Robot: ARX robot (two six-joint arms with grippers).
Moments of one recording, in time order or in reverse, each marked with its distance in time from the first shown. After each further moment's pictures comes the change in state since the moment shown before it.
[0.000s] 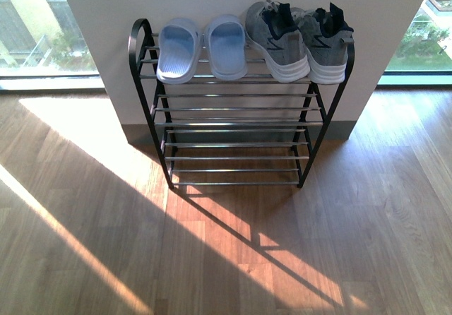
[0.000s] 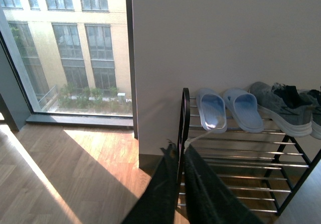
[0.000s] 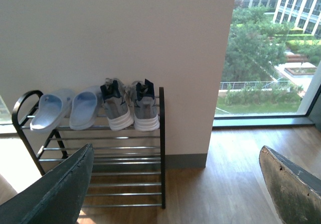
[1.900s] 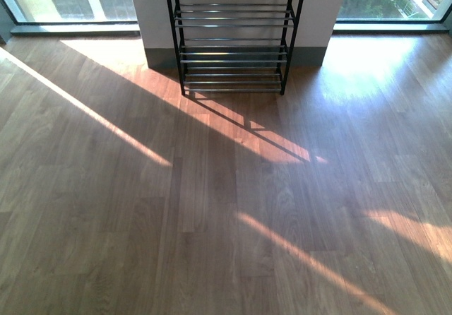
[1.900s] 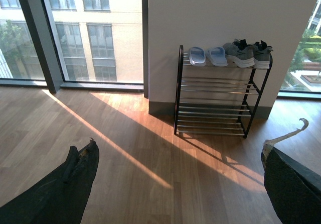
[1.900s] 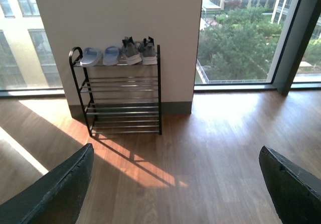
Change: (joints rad) left arm 0.000 -0.001 0.000 0.000 0.000 0.002; right arm 0.000 0.000 0.000 0.000 0.000 0.000
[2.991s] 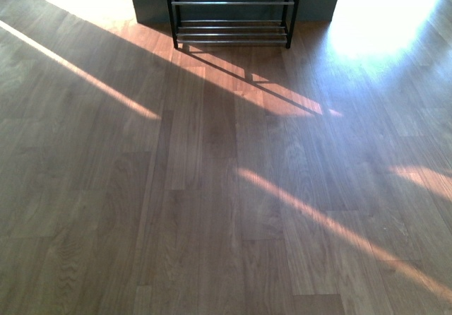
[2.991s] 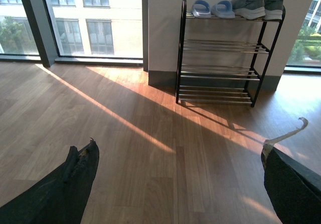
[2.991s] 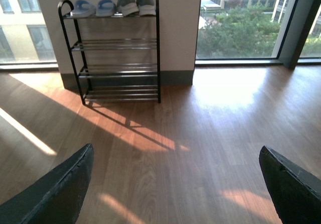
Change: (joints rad) left arm 0.000 0.000 0.000 0.000 0.000 0.000; right arm 0.000 0.000 0.000 0.000 0.000 0.000
